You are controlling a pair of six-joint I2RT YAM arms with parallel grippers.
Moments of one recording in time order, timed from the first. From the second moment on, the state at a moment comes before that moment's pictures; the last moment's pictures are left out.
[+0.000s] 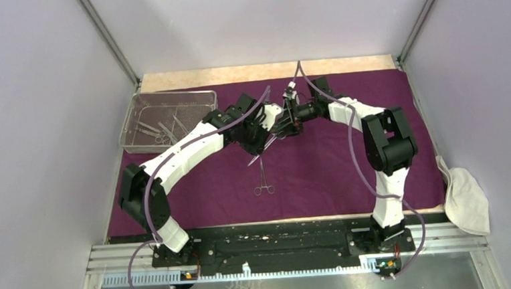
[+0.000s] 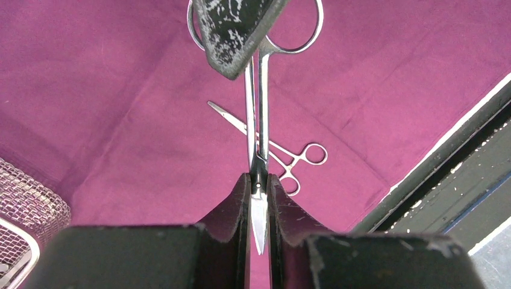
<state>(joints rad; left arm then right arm) -0.71 1.62 1.40 -0.78 0.17 0.05 0.34 2.00 1.37 -0.23 -1.24 0.76</state>
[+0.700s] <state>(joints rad) -0.68 1.62 1.61 -0.87 0.21 -0.43 0.32 1.69 0.92 0.61 -0.95 1.19</state>
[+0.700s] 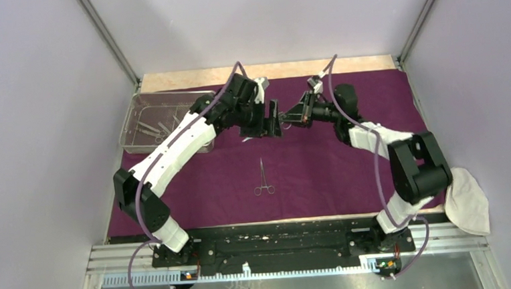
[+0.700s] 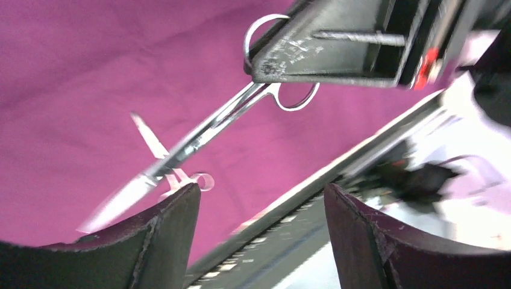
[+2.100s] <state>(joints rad) -0.66 1.46 1.18 -0.12 0.09 -1.94 0.41 1.30 0.77 0.63 -0.39 0.86</state>
